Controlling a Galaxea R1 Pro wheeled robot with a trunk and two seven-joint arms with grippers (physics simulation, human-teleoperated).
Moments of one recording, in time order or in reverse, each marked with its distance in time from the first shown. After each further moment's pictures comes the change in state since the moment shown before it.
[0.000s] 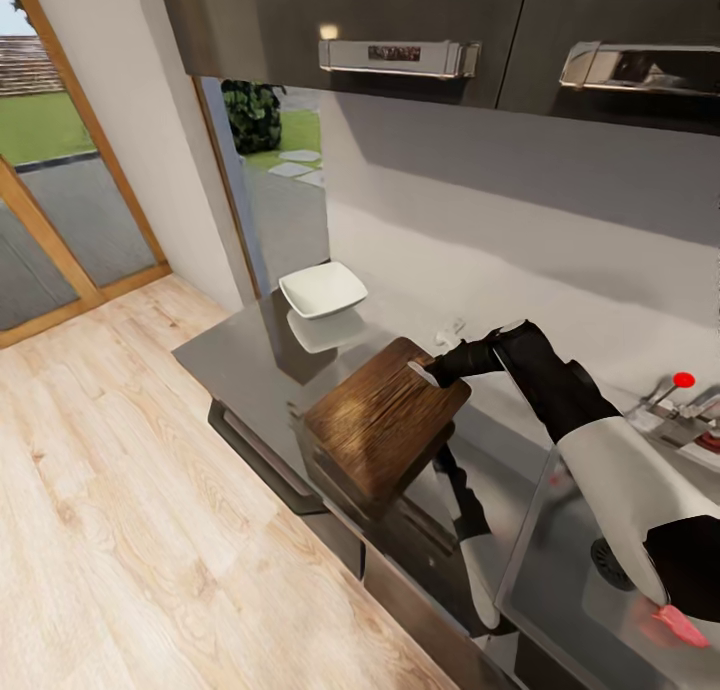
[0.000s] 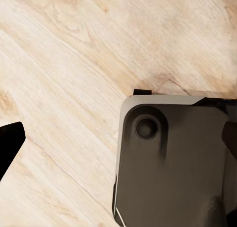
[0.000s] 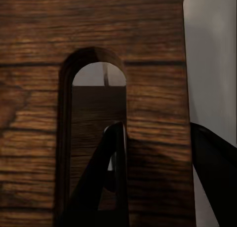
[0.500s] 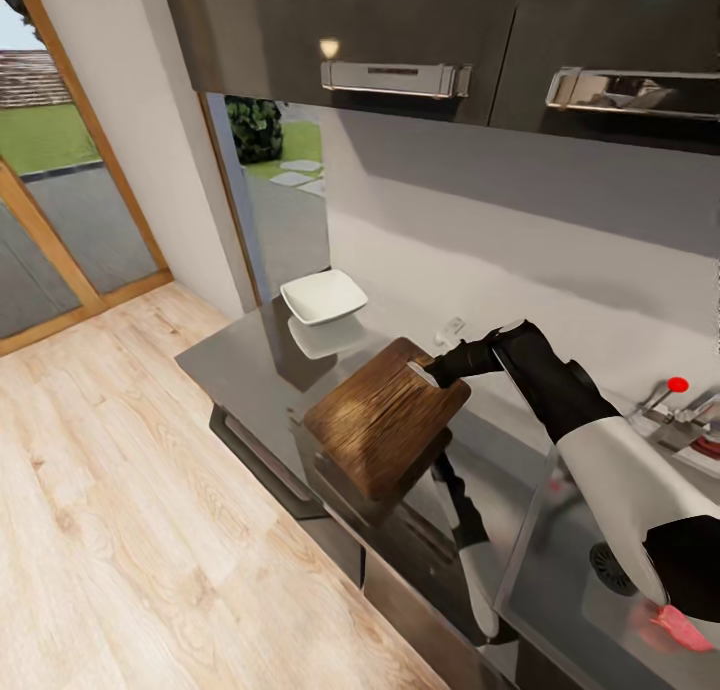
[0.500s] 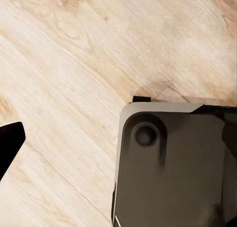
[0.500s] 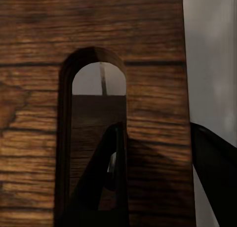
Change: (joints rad) left arm 0.000 0.000 -0.001 0.000 0.000 0.000 0.000; right arm 0.000 0.001 0.003 0.000 0.003 0.003 -0.001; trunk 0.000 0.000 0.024
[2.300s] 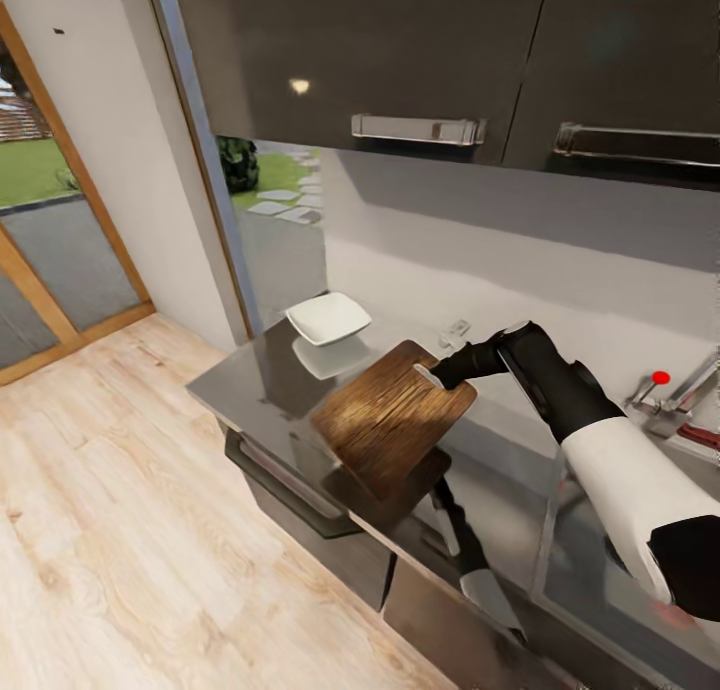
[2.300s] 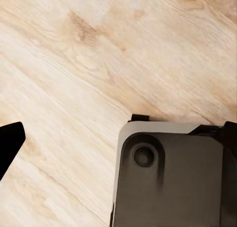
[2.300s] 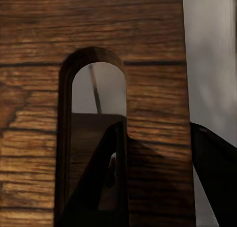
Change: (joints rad) left arm 0.000 0.002 0.002 0.004 0.001 0.002 -0.002; right arm 0.000 -0.015 -0.003 0.012 -0.002 0.016 -0.001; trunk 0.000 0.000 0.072
